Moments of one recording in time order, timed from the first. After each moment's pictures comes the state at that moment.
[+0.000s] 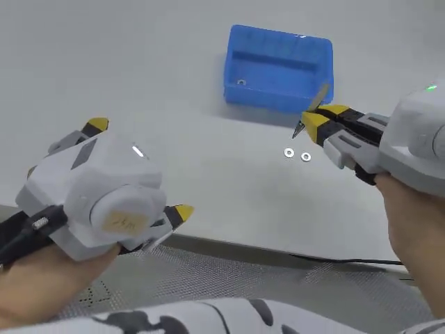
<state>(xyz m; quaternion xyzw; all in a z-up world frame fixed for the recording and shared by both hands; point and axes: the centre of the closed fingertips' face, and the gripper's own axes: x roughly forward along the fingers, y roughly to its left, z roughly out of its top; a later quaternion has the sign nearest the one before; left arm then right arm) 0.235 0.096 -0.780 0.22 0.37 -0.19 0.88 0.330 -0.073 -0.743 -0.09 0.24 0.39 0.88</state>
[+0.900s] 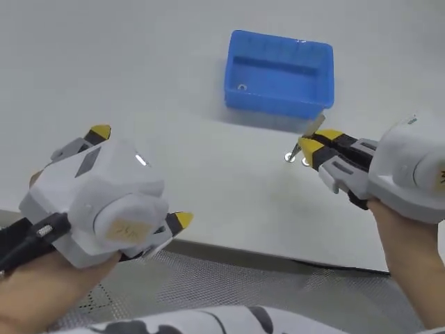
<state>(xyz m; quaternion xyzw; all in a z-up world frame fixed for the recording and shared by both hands) 0.233 0.096 -0.783 0.23 0.37 -0.19 0.88 0.316 -0.076 -0.766 -0.11 0.26 0.39 0.87</state>
